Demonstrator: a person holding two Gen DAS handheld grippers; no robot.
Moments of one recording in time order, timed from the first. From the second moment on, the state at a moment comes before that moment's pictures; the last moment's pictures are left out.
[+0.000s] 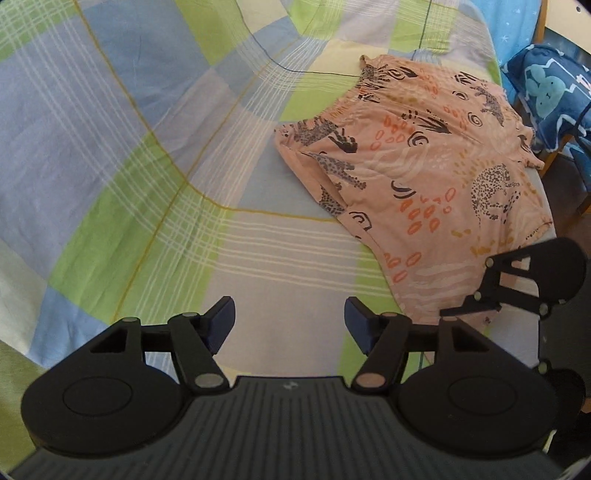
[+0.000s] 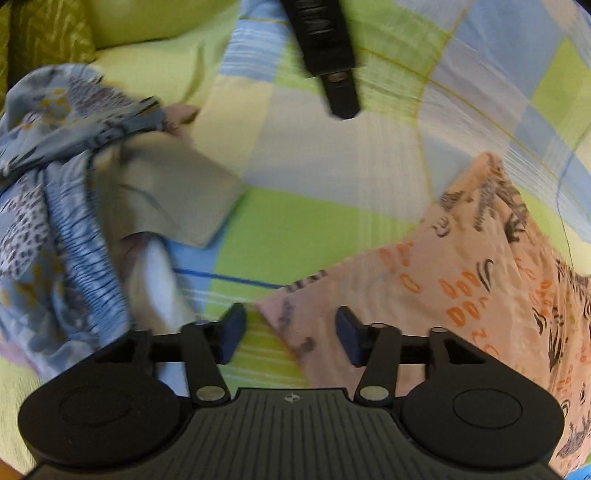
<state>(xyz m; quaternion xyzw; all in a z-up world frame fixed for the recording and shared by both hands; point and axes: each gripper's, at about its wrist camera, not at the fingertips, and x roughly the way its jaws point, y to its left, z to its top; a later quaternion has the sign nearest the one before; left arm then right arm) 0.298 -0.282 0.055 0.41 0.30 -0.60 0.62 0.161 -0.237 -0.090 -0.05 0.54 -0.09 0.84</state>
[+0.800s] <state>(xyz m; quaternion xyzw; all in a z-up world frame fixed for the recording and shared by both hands) 0.353 -0.510 -0.002 0.31 0.46 -0.57 0.61 0.115 -0.289 -0.023 0.09 0.46 -0.09 0.88</state>
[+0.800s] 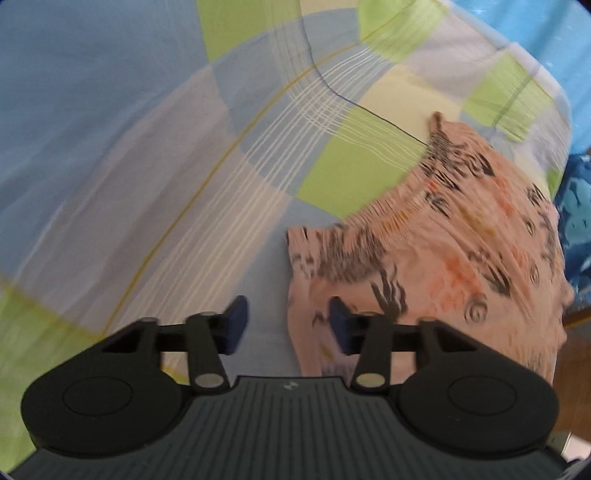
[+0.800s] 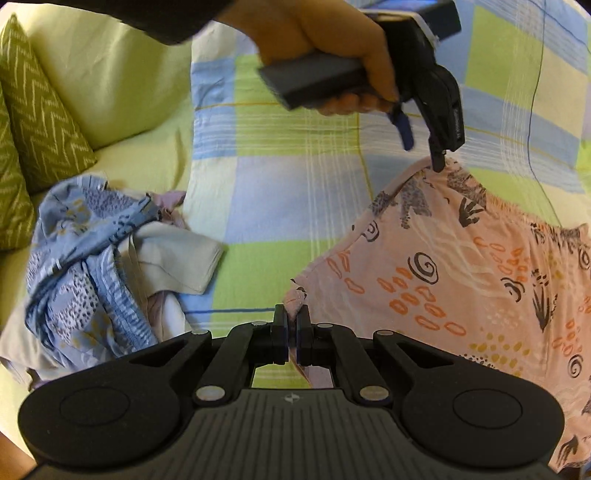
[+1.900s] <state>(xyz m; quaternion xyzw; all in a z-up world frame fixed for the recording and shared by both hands) 0.167 -0.717 0.063 0.23 0.53 -0.50 0.65 -0.196 -0.636 0.004 0.30 0.41 -0.36 0.79</state>
